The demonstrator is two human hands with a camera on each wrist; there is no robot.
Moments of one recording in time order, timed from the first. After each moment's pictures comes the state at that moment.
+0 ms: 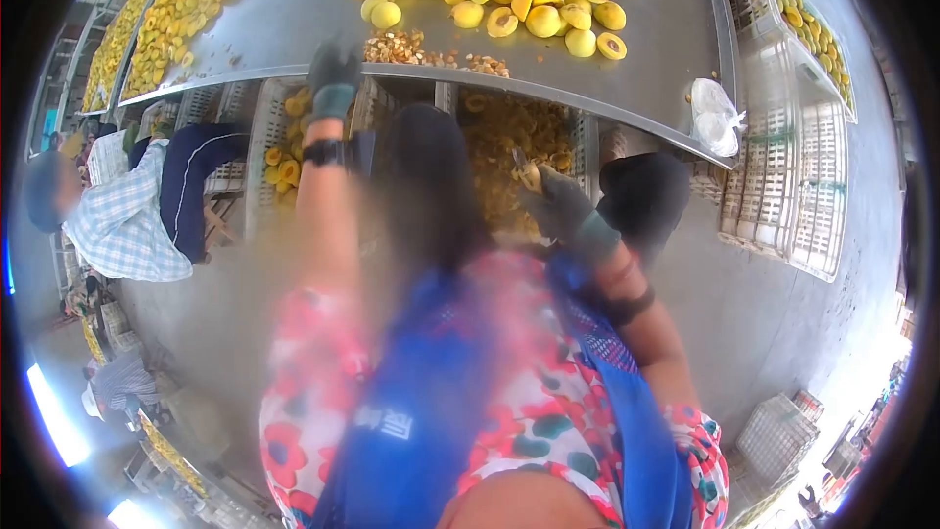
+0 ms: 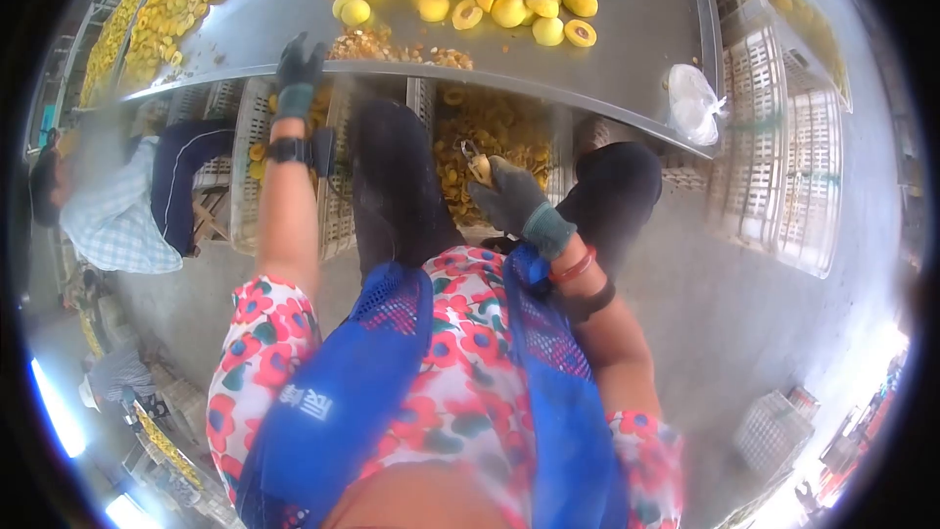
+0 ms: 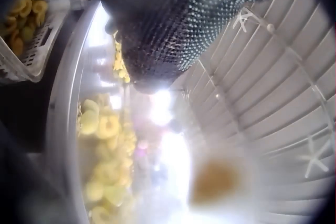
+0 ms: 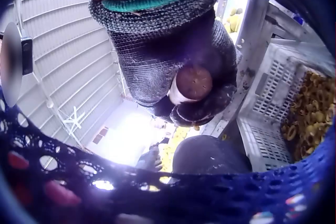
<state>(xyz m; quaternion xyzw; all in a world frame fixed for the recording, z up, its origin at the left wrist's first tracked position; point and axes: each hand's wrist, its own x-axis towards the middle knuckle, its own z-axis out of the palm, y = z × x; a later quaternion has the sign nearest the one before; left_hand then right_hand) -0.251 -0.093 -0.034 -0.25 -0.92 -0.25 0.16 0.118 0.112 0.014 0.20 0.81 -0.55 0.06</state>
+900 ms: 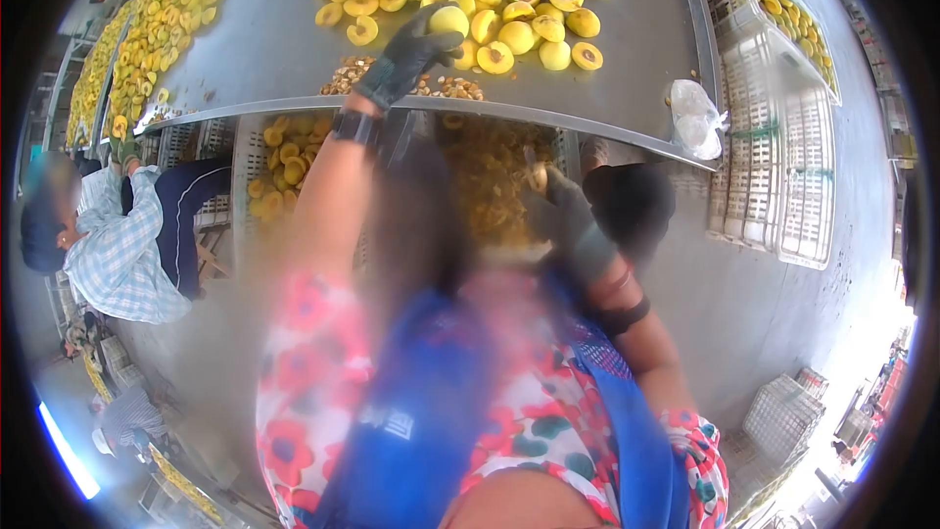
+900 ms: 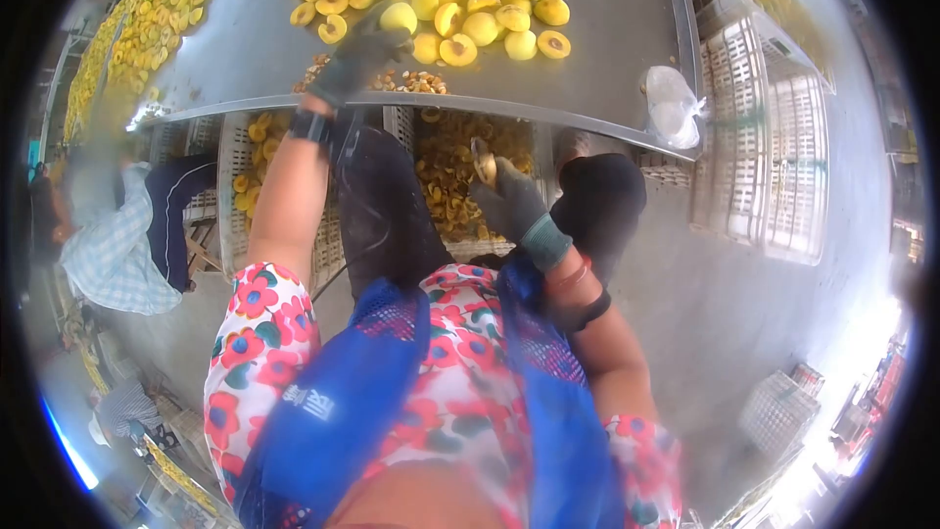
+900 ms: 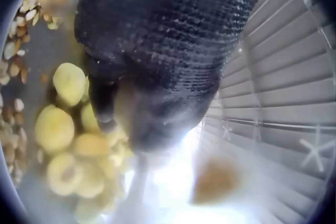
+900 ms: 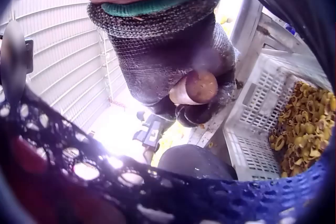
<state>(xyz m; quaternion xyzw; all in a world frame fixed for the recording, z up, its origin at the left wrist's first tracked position) -0.196 0.057 0.021 -0.47 -0.70 -0.51 -0.19 0.111 0.132 0.003 0.22 0.83 -0.50 -0.09</state>
